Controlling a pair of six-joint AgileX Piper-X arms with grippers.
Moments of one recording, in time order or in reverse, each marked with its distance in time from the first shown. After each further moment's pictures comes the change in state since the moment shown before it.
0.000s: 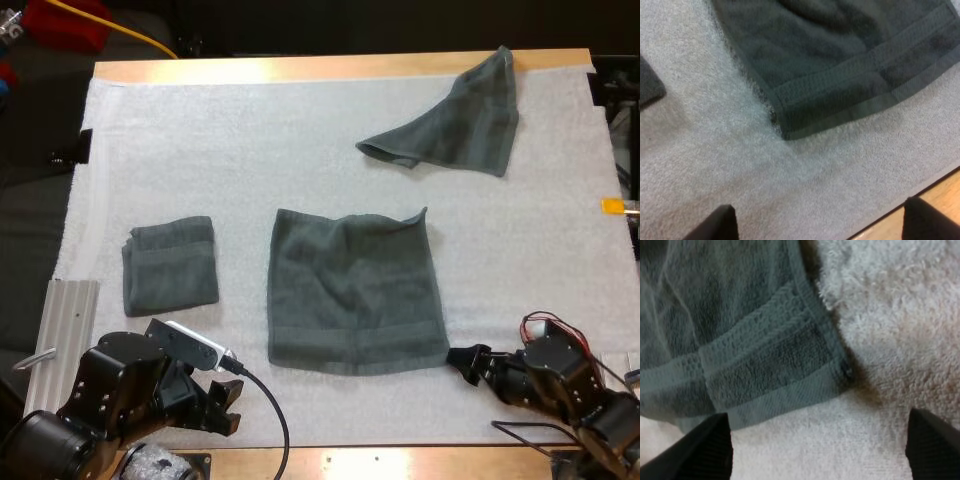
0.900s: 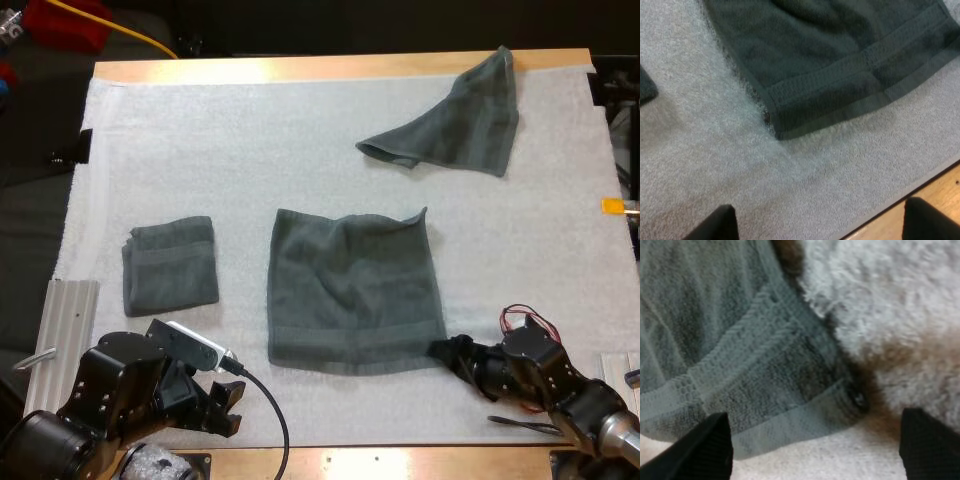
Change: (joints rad) left arm 0.000 0.000 0.000 0.000 0.014 0.000; right arm 0.000 0.334 0.046 -0.379 -0.083 0.117
